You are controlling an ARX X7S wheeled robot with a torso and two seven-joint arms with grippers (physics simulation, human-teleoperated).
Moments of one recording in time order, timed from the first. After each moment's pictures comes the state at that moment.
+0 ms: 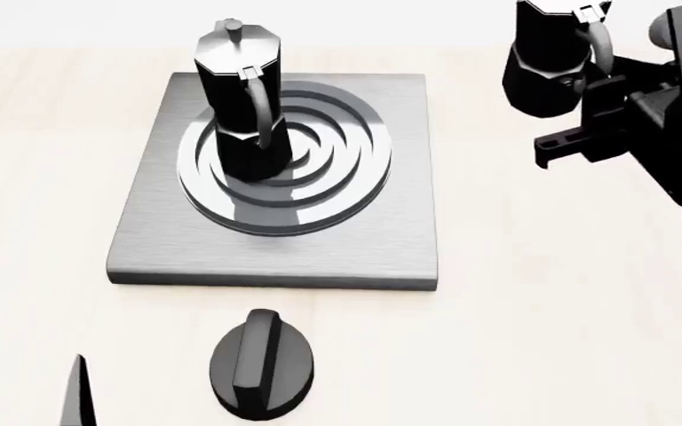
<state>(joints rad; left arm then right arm) 0.11 -0.45 0.37 0.63 -0.16 -0.03 -0.52 1.34 0.61 -0.88 0.82 0.83 0.18 -0.24</state>
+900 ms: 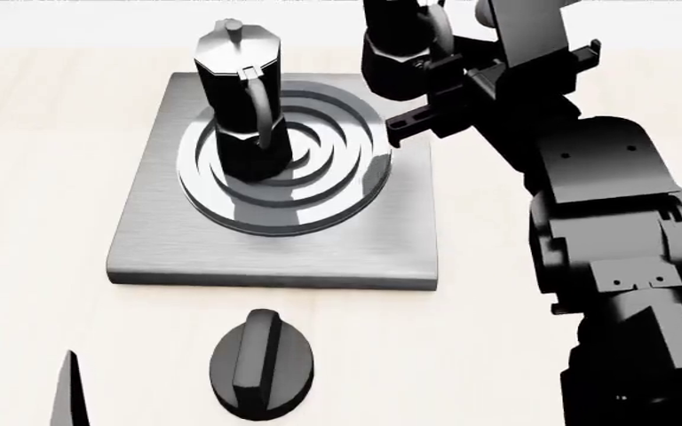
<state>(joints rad) 0.11 -0.47 0.36 0.65 -0.18 -0.04 -0.53 1.45 0.21 -0.87 1.29 0.74 -0.02 -0.39</state>
